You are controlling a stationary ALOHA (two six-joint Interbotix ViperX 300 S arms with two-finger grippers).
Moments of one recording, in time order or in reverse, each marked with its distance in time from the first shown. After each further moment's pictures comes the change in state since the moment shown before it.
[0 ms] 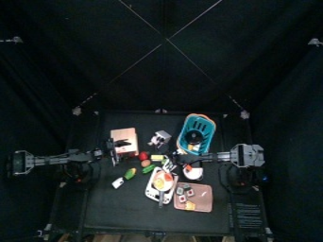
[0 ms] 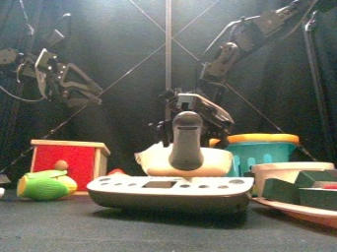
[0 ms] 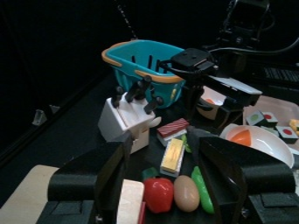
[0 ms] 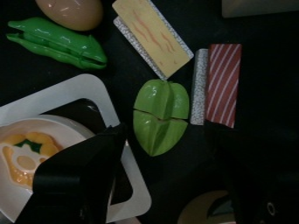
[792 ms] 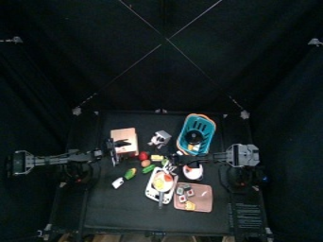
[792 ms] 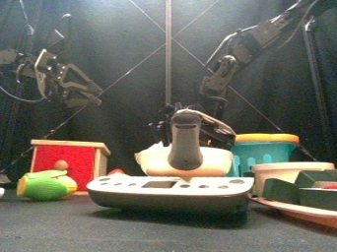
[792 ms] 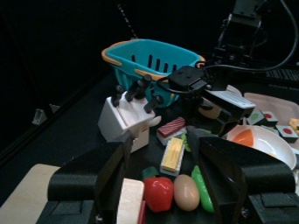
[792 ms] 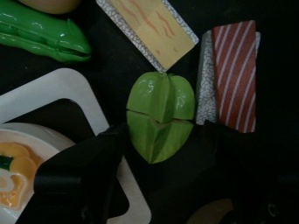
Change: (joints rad) left arm 0.000 0.000 0.002 0.000 0.000 0.000; right arm -0.009 0.061 0.018 0.041 -0.041 -0.002
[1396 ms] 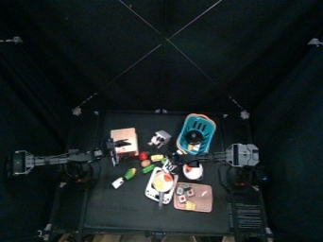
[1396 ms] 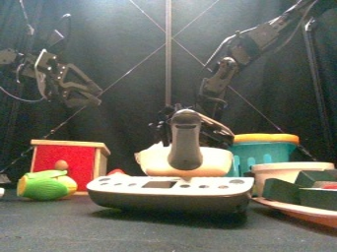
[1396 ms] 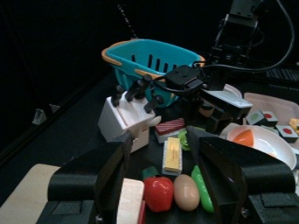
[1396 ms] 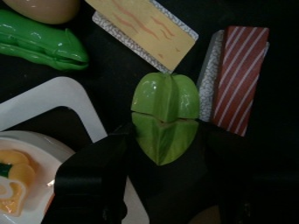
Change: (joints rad) left arm 0.000 0.000 0.000 0.000 0.000 0.000; right arm -0.012 0.005 0.000 0.002 -0.008 0.003
